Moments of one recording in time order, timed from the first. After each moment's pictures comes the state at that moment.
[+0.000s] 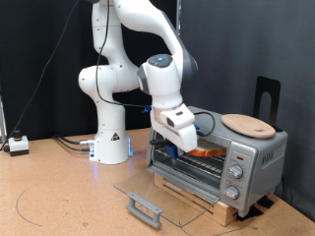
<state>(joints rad) 0.16 -0.19 0.02 -2.68 0.33 2.45 -0.98</state>
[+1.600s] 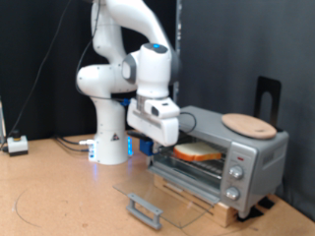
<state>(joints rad) 0.02 -0.29 -0.01 -2.71 -0.05 2.40 -0.97</state>
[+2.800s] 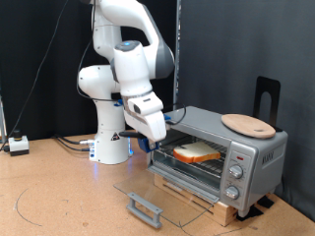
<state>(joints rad) 0.04 -0.36 -0.14 -2.70 0.33 2.39 -1.20</state>
